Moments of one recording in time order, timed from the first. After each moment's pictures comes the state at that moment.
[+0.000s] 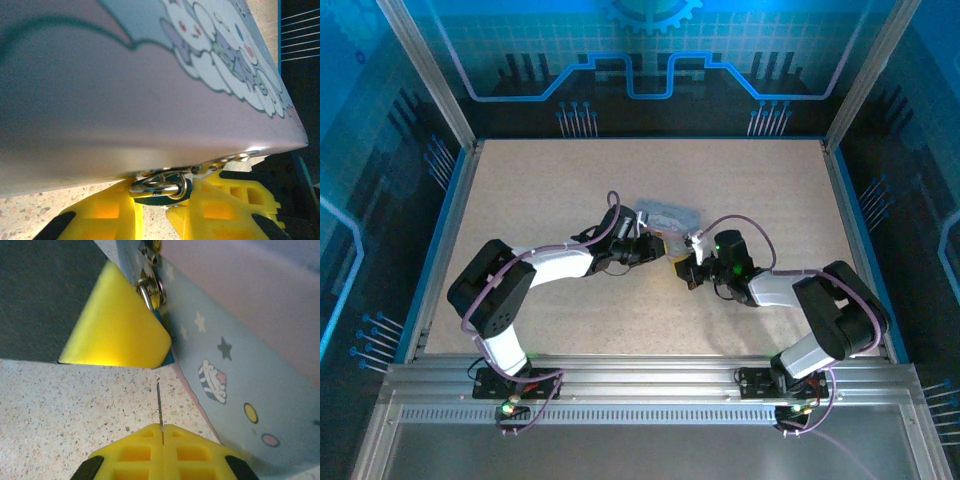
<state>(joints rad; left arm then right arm) -0.61 1.74 0.93 0.11 0.37 -0.90 0.46 1.53 0.47 0.45 -0.48 0.11</state>
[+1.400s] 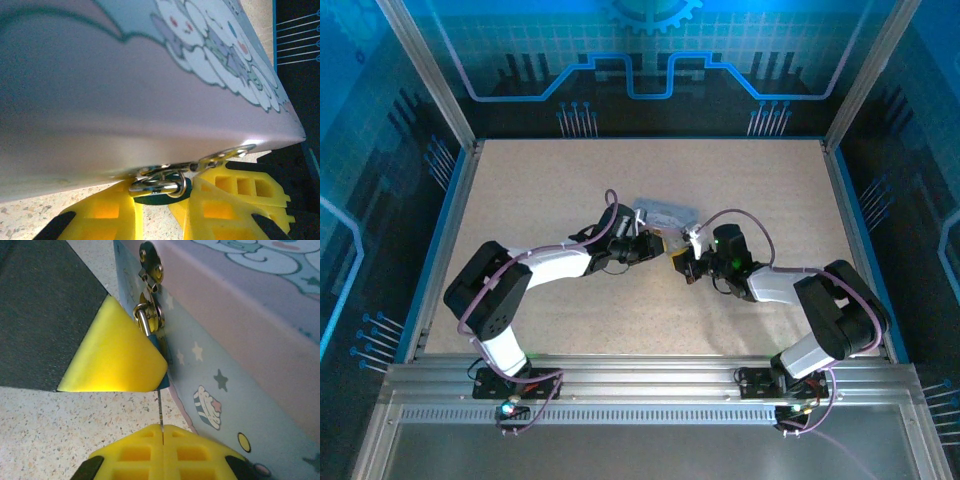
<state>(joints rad) -0.61 1.72 0.92 0.10 0.37 -0.90 0.46 1.53 0.53 0.42 -0.48 0.06</state>
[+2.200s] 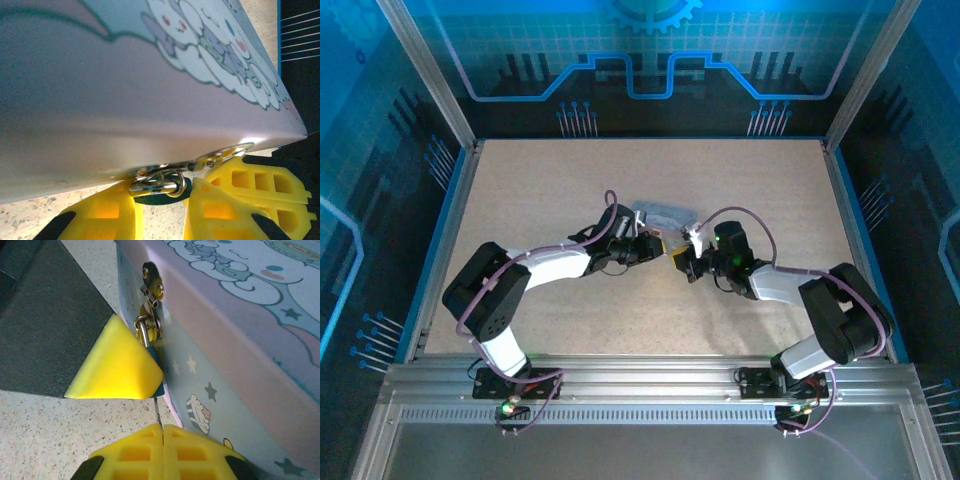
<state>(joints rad) -0.61 1.71 0.92 0.08 0.37 -0.89 0.45 1.51 0.54 0.37 -0.49 0.03</state>
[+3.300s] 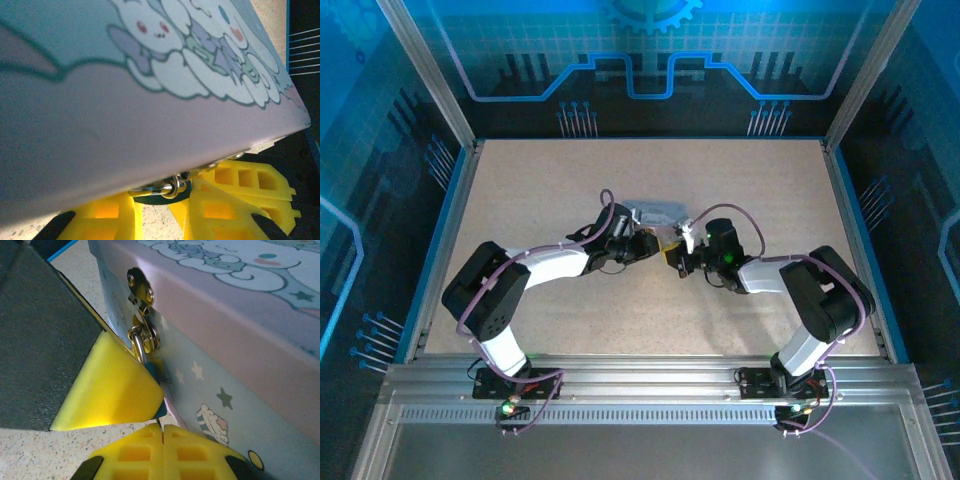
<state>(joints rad) -0.59 1.71 0.92 0.08 0.33 -0.90 0.47 1.65 0.60 0.50 -0.51 0.09</state>
